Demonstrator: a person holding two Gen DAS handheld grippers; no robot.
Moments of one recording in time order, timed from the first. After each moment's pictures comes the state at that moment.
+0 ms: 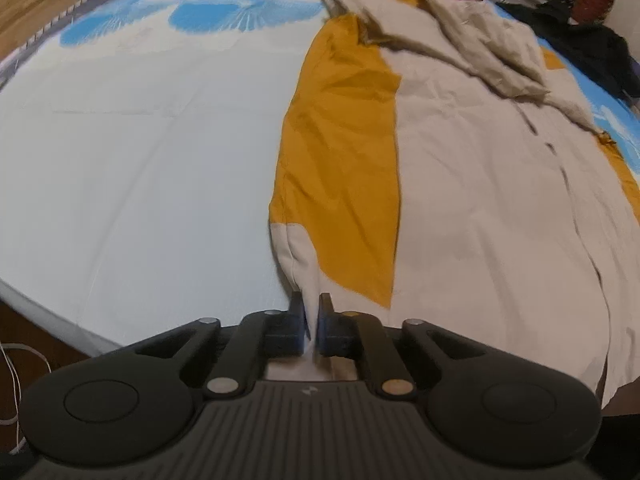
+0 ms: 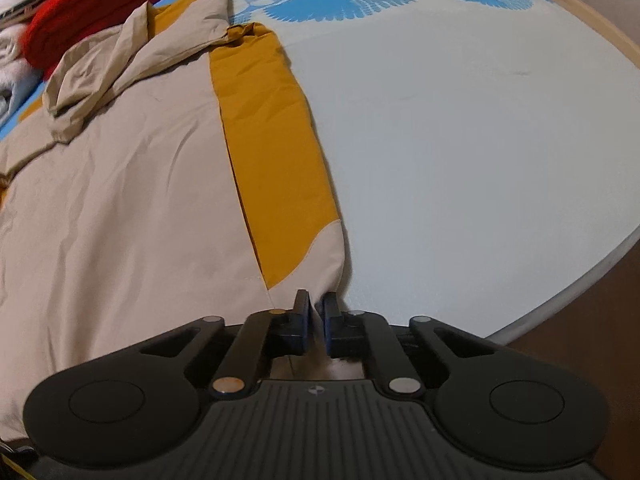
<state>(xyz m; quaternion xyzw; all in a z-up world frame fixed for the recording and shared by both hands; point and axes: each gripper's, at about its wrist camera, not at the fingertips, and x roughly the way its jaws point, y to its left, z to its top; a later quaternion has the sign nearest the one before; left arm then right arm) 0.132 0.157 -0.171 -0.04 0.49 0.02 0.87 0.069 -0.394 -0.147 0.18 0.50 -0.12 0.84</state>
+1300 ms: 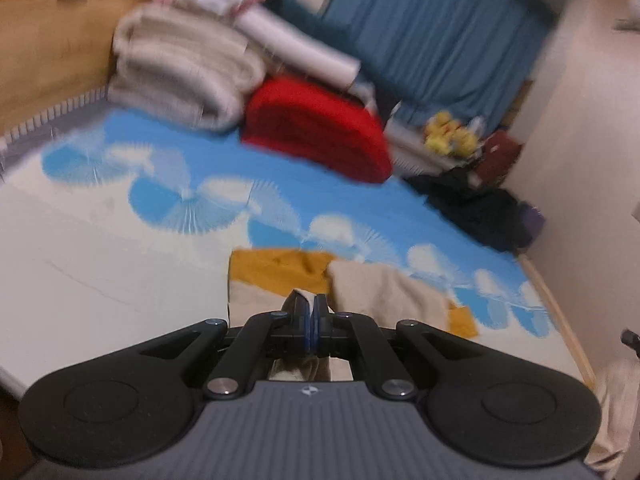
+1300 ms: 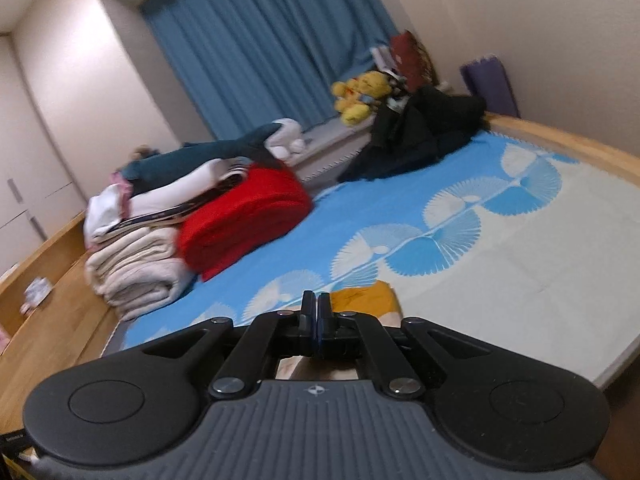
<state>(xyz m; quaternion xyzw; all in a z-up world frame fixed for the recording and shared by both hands) 0.102 0.172 0.039 -0.17 0.31 -0.06 0.93 -0.002 -0.455 0.110 0.28 0.22 -0.04 0.94</state>
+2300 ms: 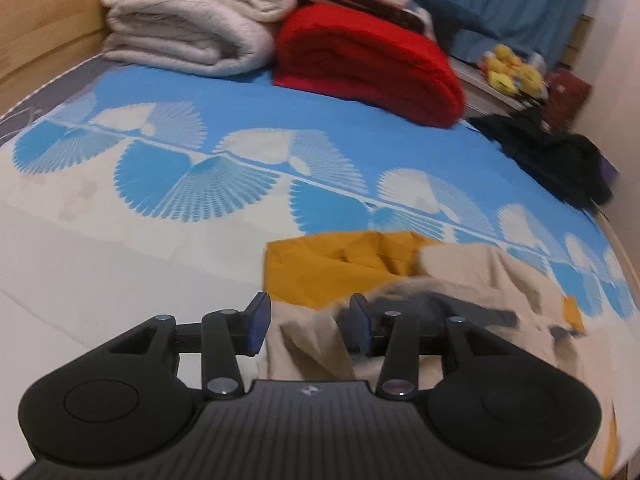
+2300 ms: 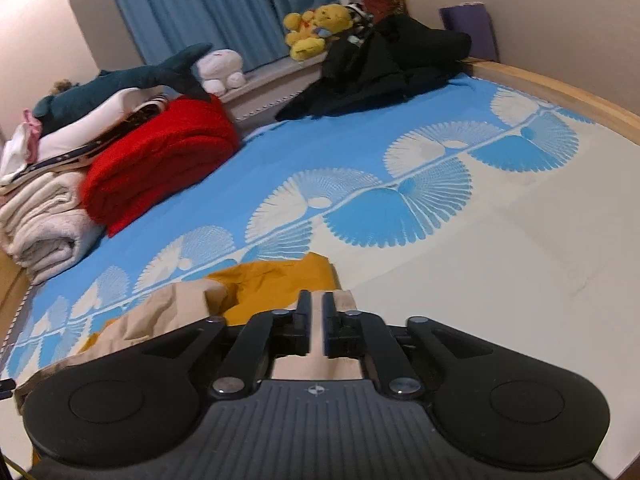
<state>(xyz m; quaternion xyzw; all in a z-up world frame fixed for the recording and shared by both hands) 0.280 0.179 -0.049 -0.09 0.39 -0.02 0.92 0.171 -0.463 -0.030 0.22 0.31 -0.06 0.92</state>
